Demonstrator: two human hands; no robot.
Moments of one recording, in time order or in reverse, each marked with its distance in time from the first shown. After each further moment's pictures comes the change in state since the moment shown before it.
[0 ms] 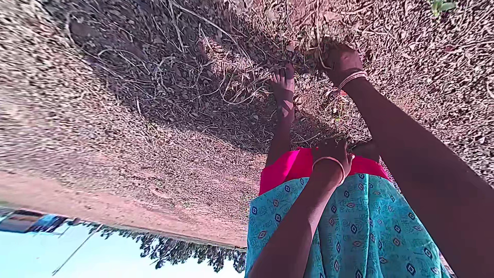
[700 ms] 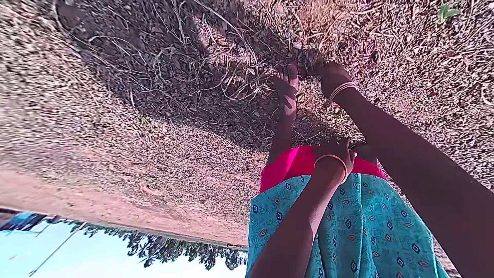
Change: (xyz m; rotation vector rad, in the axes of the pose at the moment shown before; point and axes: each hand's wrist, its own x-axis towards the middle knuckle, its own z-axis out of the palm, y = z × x) left_hand -0.004 -0.005 -0.013 -0.059 -0.035 0.002; right_hand -0.021 -0.039 0.018 -0.072 -0.173 0.052
